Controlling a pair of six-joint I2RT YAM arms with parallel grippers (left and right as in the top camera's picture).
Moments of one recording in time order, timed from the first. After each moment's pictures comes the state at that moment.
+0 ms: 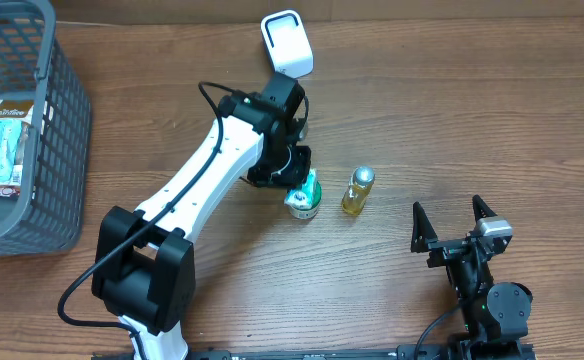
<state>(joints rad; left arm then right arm) -0.49 1.91 1.61 -1.15 0.30 -0.34 0.07 0.01 0.02 -0.03 -0.07 0.10</state>
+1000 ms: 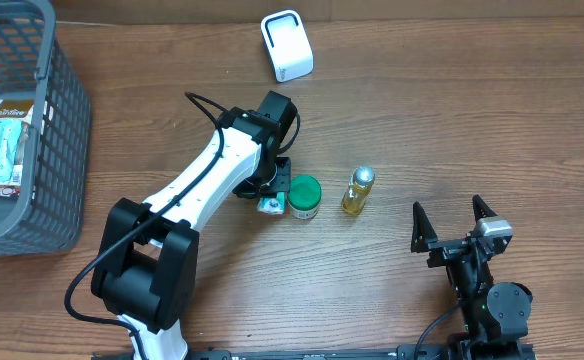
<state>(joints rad) -0.47 1.91 1.43 -1.03 0.05 -0.47 0.07 0.01 0.02 -0.03 -0.07 0.10</state>
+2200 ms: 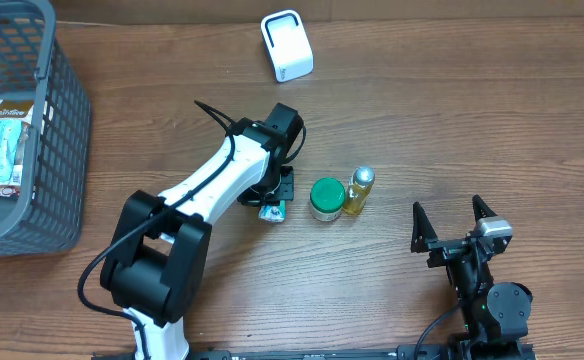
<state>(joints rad) -0.49 1.96 1.37 -0.97 0.01 -0.50 0.07 0.01 0.02 -0.03 -0.07 0.10</state>
